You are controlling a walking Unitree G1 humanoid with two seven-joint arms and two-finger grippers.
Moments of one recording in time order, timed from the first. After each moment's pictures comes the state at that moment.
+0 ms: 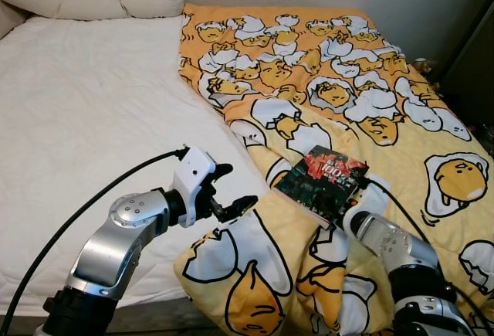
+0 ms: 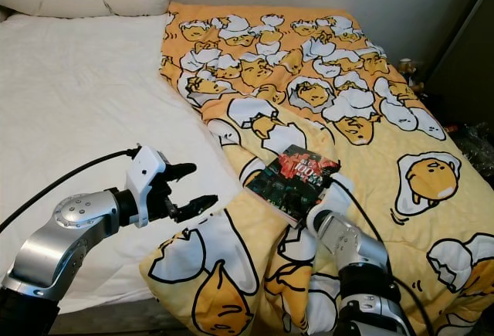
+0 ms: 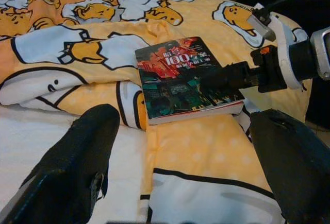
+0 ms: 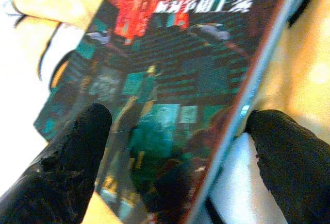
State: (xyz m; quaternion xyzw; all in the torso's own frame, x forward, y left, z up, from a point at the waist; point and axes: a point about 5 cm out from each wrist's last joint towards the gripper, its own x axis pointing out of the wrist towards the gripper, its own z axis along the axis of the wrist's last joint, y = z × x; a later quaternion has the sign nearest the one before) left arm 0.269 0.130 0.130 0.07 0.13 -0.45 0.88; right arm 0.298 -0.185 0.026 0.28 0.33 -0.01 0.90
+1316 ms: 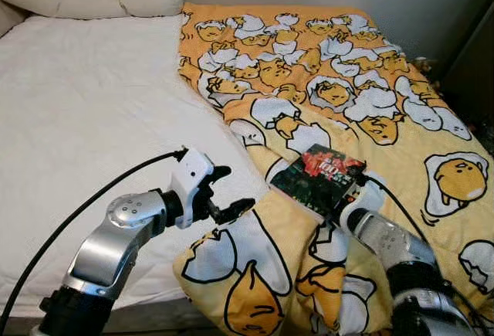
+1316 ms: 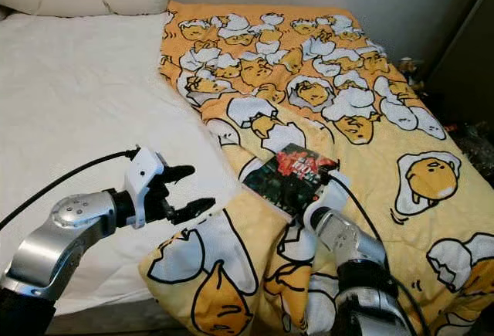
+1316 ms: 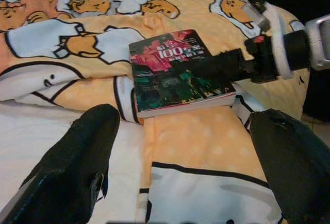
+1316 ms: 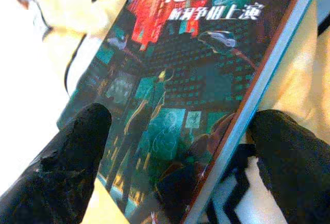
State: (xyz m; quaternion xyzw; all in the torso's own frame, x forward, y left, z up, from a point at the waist) left arm 0.267 0.134 0.127 0.08 0.14 -0.46 0.87; right arm 0.304 -0.180 0.022 0.35 0.31 0.00 0.89
